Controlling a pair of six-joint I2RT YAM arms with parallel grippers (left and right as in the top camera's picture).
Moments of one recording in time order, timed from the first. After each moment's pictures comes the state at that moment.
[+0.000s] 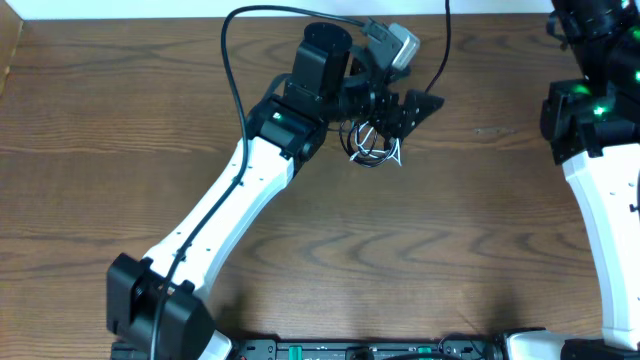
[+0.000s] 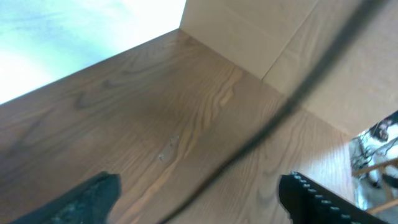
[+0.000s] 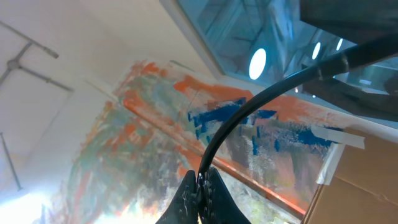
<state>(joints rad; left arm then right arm) -0.53 1.68 1.49 -0.21 0.65 -0.12 0.14 1.50 1.62 0.79 -0.51 2.04</state>
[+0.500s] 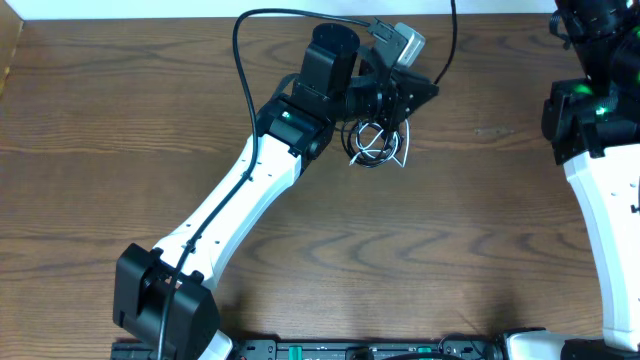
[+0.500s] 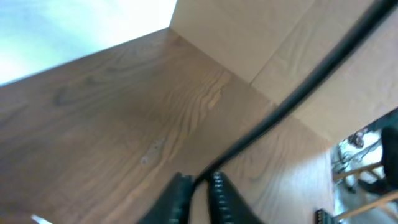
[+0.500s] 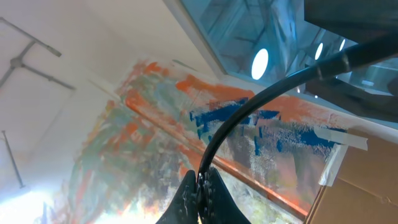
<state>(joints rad) -0.55 1.71 1.49 -0.16 0.68 -0.21 0.13 1.50 1.63 0.79 -0.51 2.04</state>
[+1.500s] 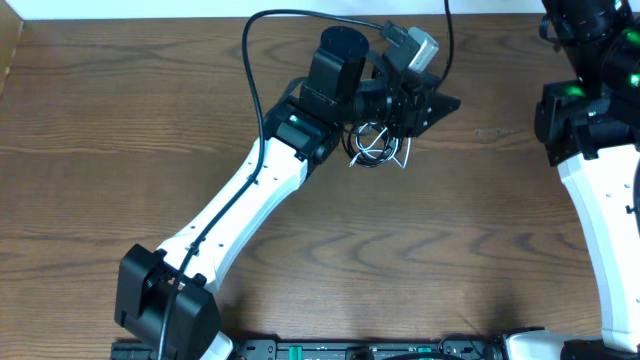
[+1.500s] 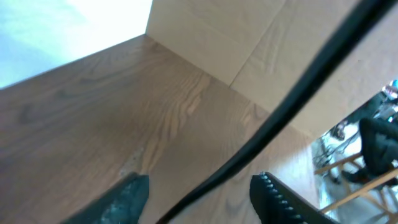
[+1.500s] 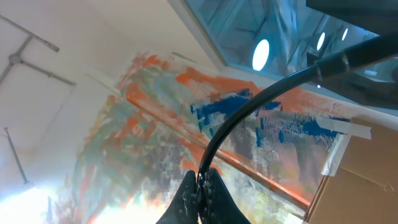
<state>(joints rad) -0.58 1.71 1.49 -0.10 0.73 -0.21 0.17 1.50 1.63 0.79 -0.52 2.04</state>
